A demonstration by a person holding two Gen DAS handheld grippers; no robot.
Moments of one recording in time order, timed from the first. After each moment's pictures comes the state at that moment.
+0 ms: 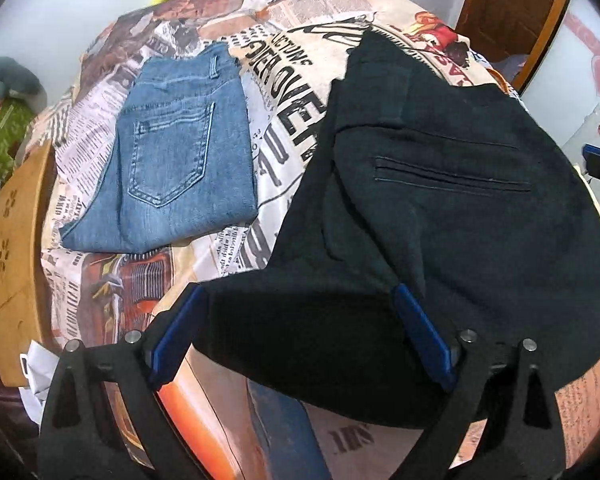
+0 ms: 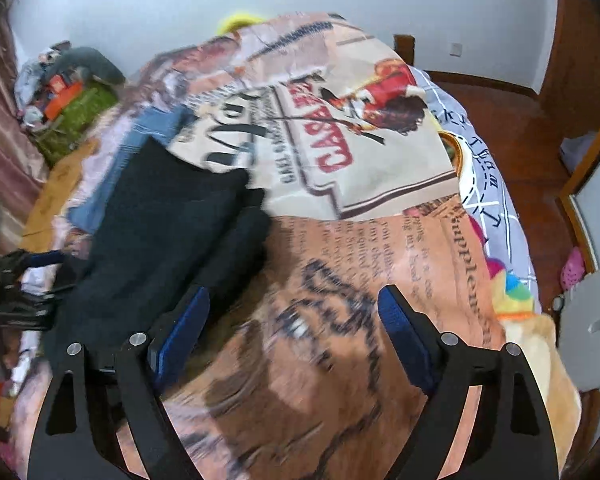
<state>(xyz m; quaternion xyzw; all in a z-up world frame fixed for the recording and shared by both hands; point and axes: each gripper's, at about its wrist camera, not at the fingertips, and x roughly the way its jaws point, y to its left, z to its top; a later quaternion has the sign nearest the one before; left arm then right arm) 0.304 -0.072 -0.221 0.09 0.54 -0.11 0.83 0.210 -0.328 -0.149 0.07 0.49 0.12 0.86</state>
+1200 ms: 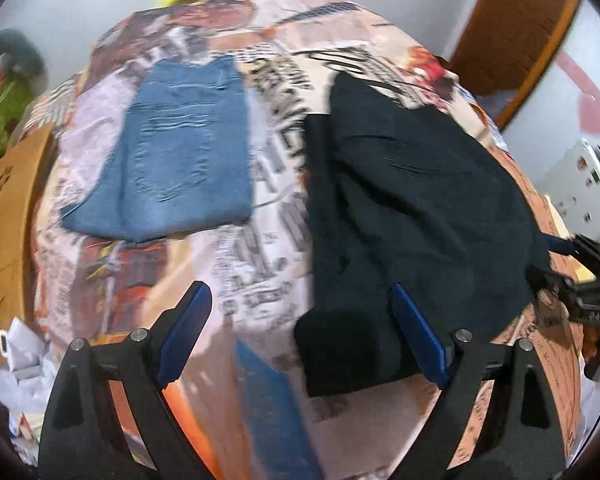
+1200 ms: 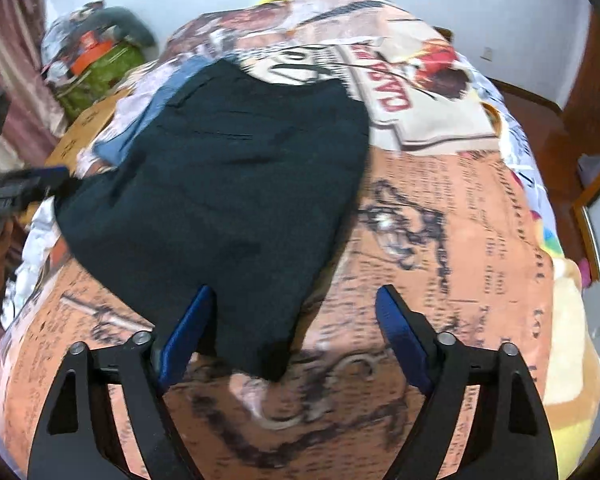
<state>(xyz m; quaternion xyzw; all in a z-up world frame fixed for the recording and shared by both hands) 0.288 -0.058 -0.203 0.02 0.52 -0.14 0.84 0.164 -0.285 -0.185 0.03 0.51 0.14 0.85</state>
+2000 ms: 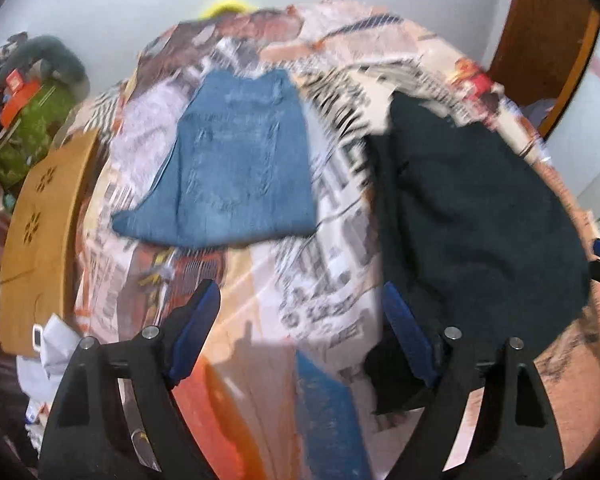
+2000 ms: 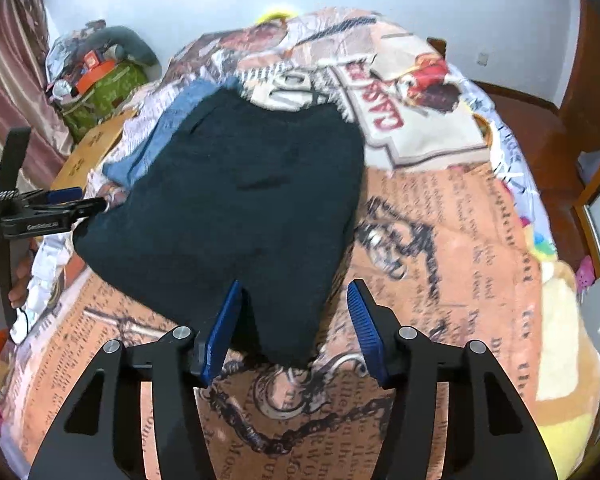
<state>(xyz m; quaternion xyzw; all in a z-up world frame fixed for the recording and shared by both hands) 0.292 -0.028 -0.193 0.05 0.49 -0.07 0.86 0.154 -0.291 -0.159 0.04 0.48 0.14 0.87</state>
